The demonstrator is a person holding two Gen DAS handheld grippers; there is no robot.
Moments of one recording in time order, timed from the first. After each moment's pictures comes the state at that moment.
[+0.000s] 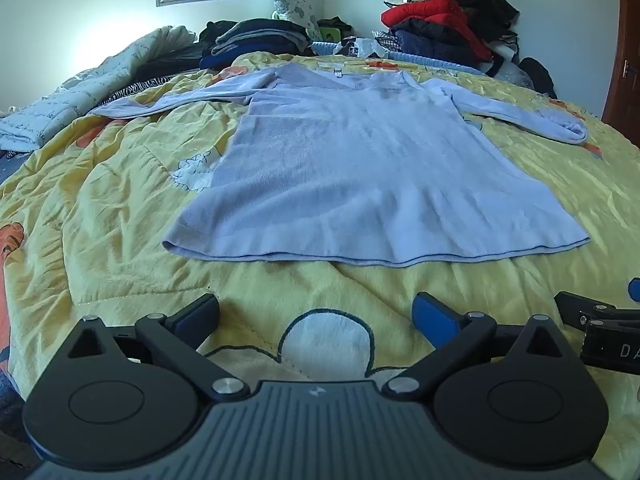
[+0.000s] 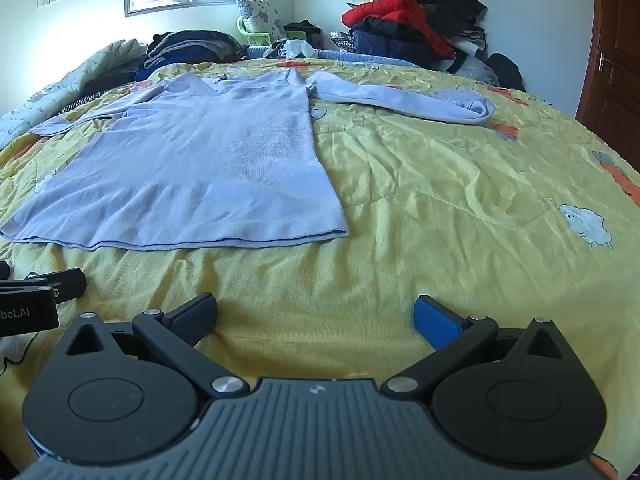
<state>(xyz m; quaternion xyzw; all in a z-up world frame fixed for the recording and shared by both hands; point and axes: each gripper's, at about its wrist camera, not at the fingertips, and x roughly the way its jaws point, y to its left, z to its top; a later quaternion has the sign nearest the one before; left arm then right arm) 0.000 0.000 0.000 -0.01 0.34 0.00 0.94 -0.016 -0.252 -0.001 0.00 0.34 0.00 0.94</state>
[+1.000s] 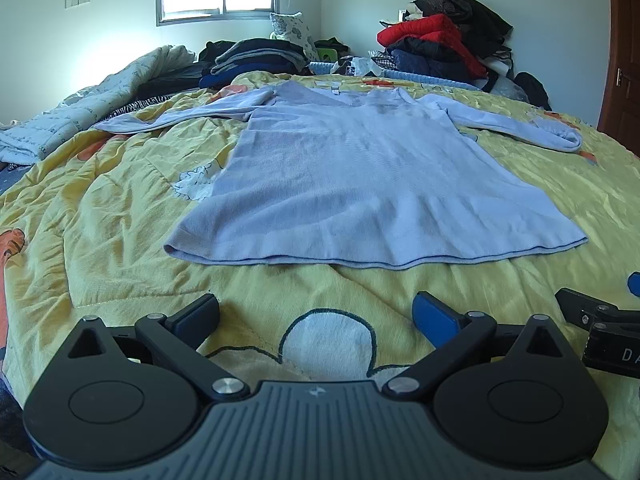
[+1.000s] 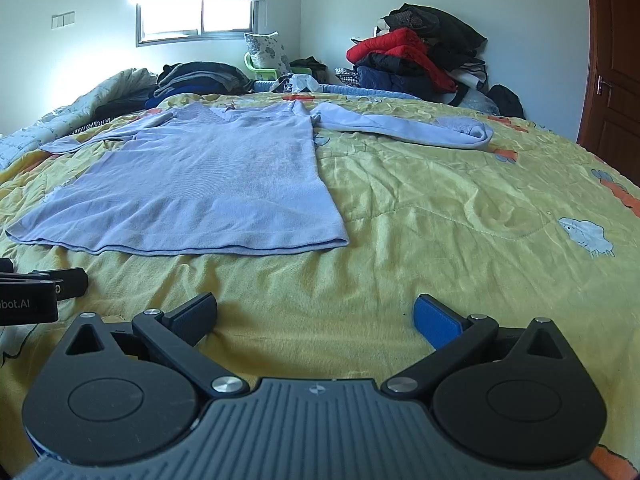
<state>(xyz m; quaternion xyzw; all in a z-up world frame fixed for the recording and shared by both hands) -0.013 -0.001 -0.004 0.00 0.31 0.00 0.95 -0.032 -0.254 -0.012 0.00 0.27 0.00 0.96</state>
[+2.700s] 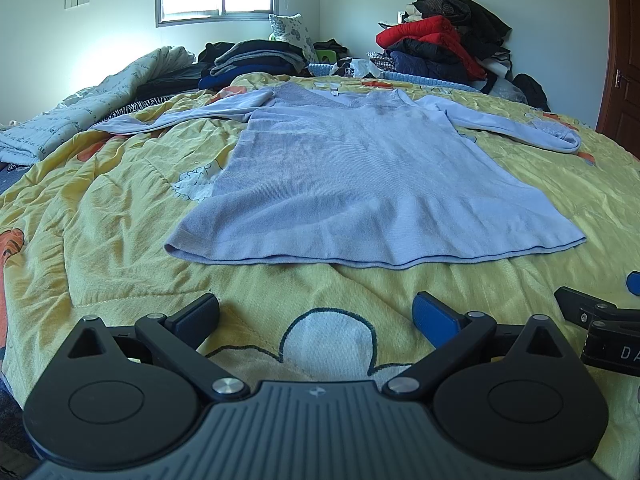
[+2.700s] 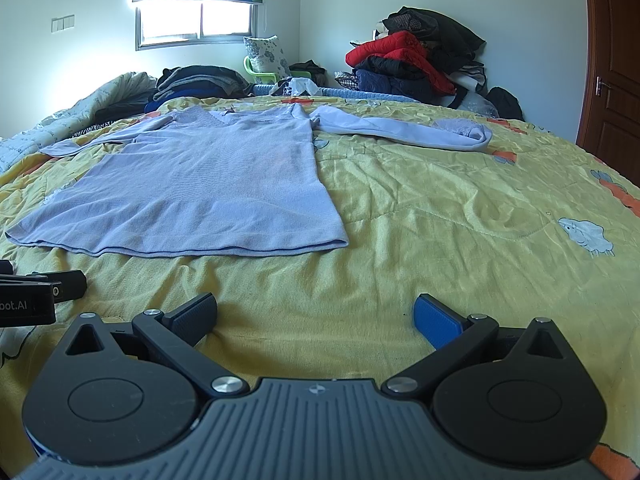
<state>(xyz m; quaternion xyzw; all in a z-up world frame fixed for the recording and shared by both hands) -0.014 -0.001 -0.005 0.00 0.31 0.00 0.95 -0.033 -0.255 -0.013 0.00 0.27 0.01 0.96</state>
